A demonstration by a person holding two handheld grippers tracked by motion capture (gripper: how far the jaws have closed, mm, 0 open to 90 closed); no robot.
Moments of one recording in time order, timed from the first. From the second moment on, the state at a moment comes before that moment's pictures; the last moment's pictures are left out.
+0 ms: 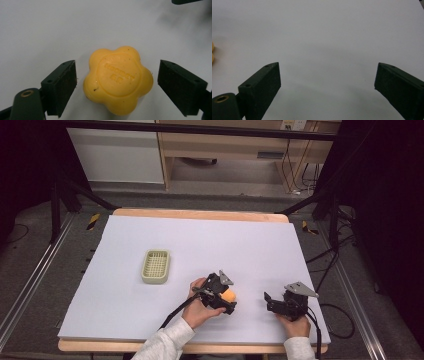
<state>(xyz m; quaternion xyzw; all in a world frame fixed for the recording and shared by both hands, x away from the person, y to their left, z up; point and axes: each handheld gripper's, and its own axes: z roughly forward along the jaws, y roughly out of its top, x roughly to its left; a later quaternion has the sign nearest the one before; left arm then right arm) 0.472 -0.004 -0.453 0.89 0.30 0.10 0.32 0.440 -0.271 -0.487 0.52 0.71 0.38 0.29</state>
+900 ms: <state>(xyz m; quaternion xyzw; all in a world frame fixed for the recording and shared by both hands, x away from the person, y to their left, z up) 0.476 -0.010 -0.469 0.90 0.31 0.09 0.29 0.440 -0.271 -0.487 0.52 0.71 0.38 0.29</state>
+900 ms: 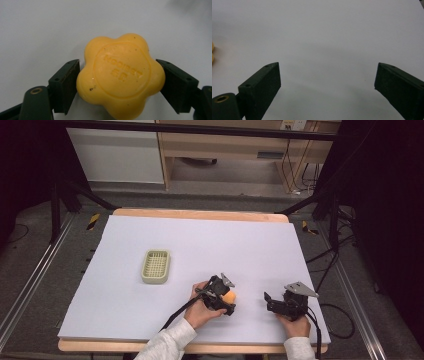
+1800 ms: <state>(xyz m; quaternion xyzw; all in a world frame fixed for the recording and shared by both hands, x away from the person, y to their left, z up) 0.474 -0.014 -0.468 0.91 0.30 0.10 0.28 0.440 -0.271 -0.487 0.52 0.71 0.38 0.29</state>
